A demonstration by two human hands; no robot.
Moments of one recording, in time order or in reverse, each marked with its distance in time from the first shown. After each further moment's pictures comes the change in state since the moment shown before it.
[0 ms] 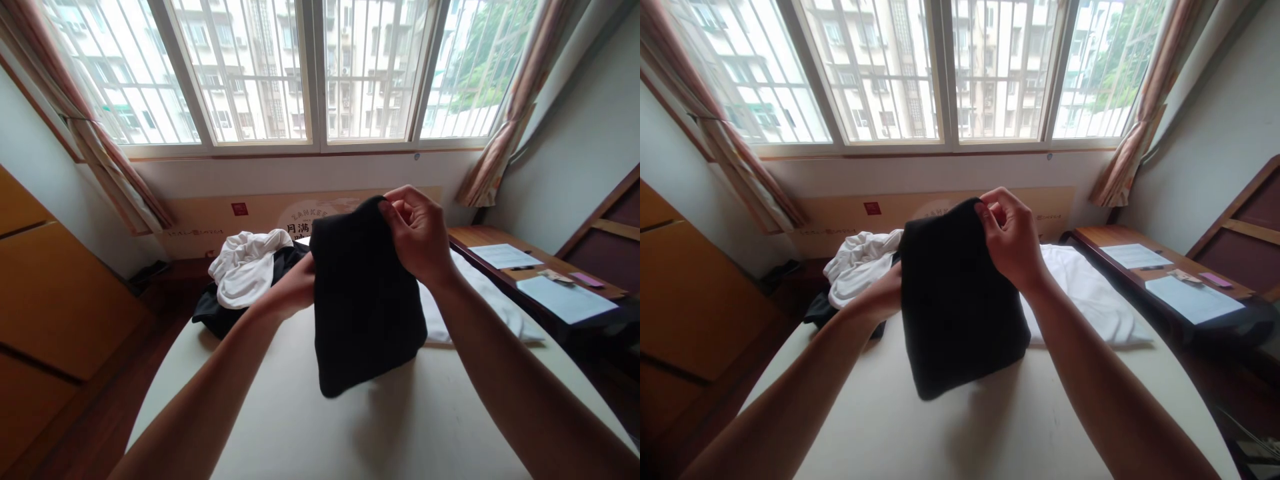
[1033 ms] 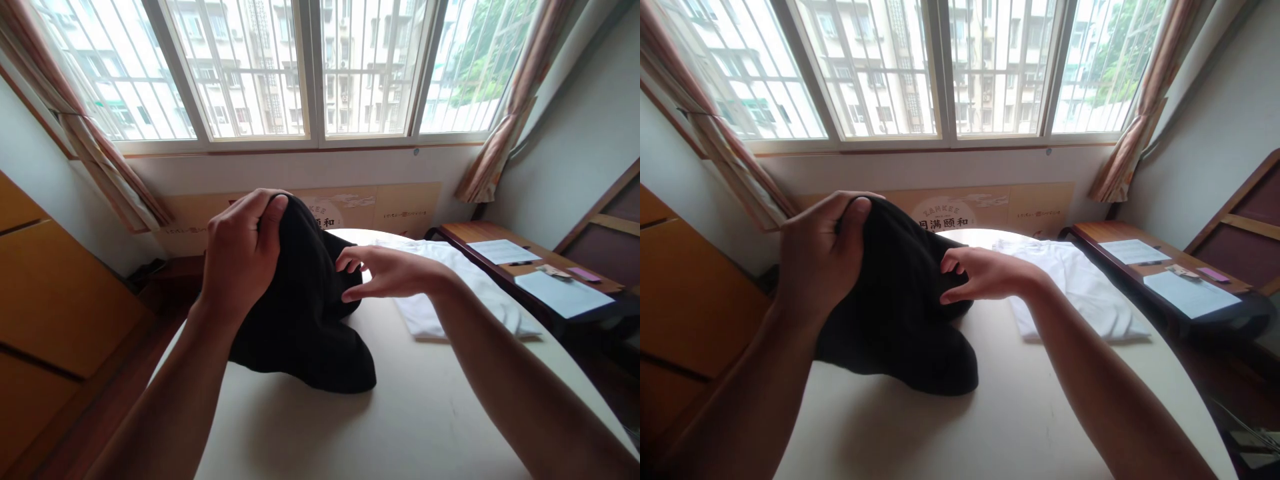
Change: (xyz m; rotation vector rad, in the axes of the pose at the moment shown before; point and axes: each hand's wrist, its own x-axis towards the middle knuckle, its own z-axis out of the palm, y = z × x) left_hand -0.020 0.067 -0.035 0.843 0.588 0.384; right_hand -0.010 0.008 0.000 -0.237 -0.922 0.032
